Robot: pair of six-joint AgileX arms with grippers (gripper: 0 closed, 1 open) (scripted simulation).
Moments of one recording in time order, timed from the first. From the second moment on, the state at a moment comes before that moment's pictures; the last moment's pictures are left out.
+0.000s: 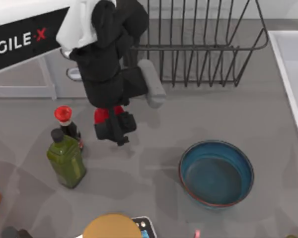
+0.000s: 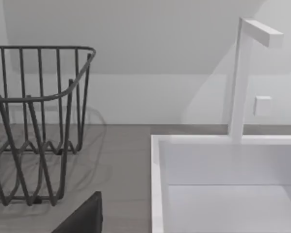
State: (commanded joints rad) left arm -0.57 1.95 1.58 -1.16 0.04 0.73; right arm 0.00 0.00 0.00 0.00 0.00 0.00
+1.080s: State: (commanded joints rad) left arm 0.16 1.28 1.28 -1.26 -0.02 1.84; right arm 0.00 0.00 0.00 0.00 0.00 0.00
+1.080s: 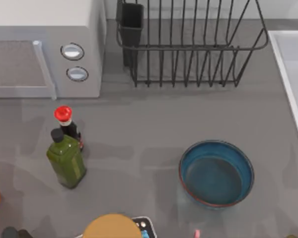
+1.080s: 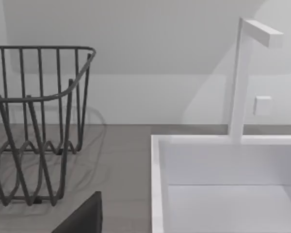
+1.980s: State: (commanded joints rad) left arm 0.35 1.31 1.08 -1.22 -0.07 1.98; right arm 0.00 0.00 0.00 0.00 0.00 0.00
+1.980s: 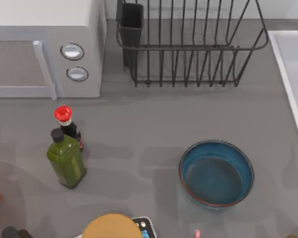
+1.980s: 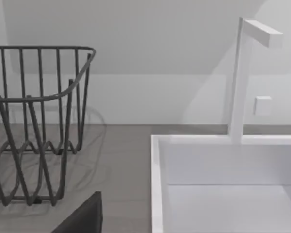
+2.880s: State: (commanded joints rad) left arm 0.37 1.36 0.88 -0.97 -0.07 2.00; right arm 0.00 0.00 0.00 0.00 0.00 0.00
